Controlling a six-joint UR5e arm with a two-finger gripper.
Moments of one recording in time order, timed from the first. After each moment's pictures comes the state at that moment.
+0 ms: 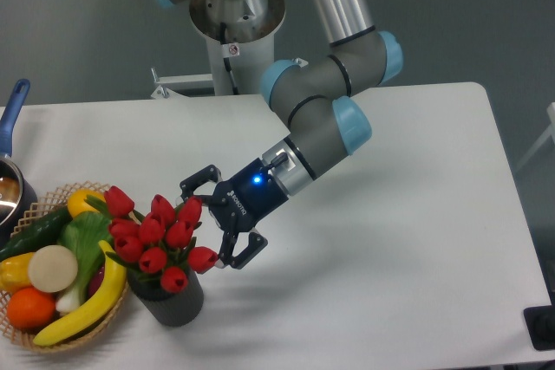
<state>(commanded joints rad) 2.49 -2.03 -1.79 -0.67 0.30 1.28</state>
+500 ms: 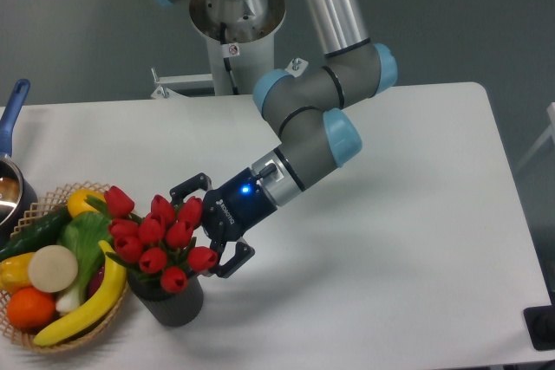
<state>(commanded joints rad) 2.45 -2.04 -1.78 -0.67 0.30 1.28</state>
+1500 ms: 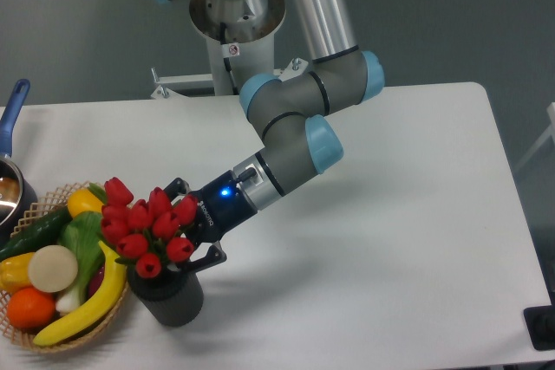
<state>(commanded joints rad) 2.44 -2.04 -1.79 -0.67 0.30 1.35</state>
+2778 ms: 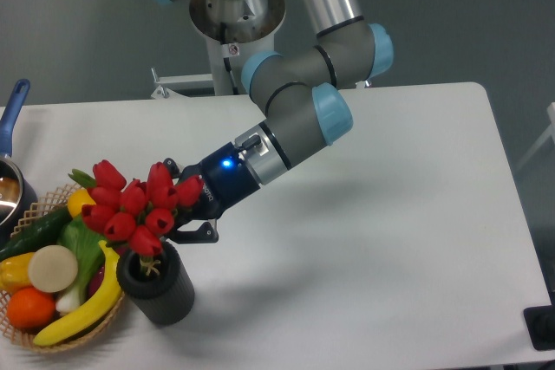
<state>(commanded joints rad) 2.45 -1.93 -1.75 -0.67 0.23 1.13</state>
